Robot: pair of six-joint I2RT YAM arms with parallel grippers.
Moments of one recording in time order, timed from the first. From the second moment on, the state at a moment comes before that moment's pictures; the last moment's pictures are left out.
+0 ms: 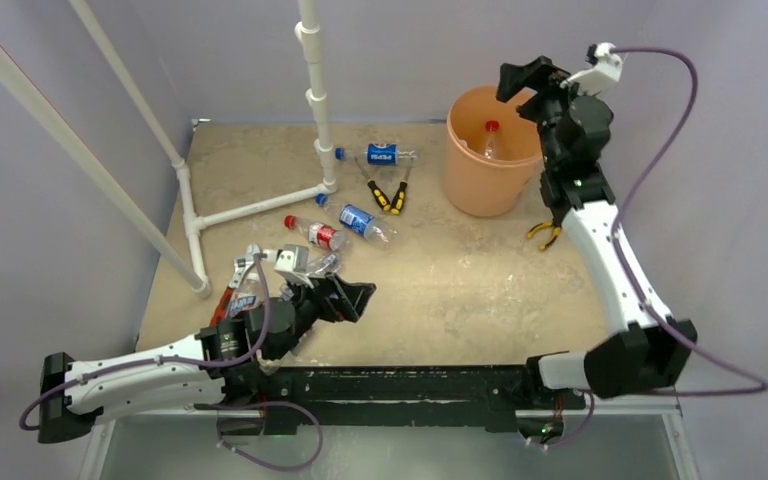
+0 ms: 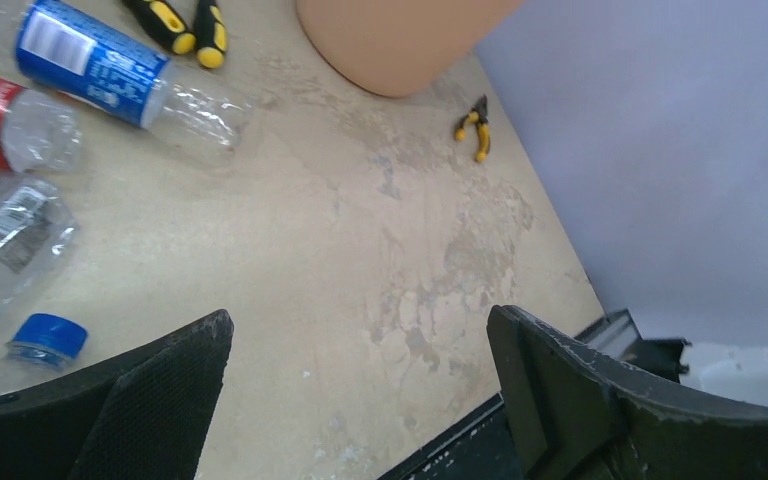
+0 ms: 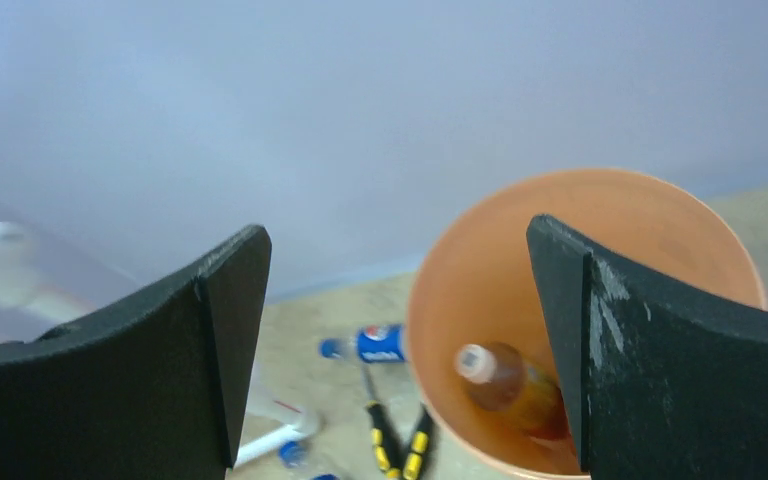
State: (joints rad) left arm -1.23 0.60 0.41 0.02 -0.59 -0.76; right arm 0.16 1.41 1.41 0.13 0.20 0.45
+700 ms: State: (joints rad) left arm -1.23 0.97 0.67 -0.70 -0.96 -1.15; right arm 0.64 0.79 0.47 0.34 -0.35 0.54
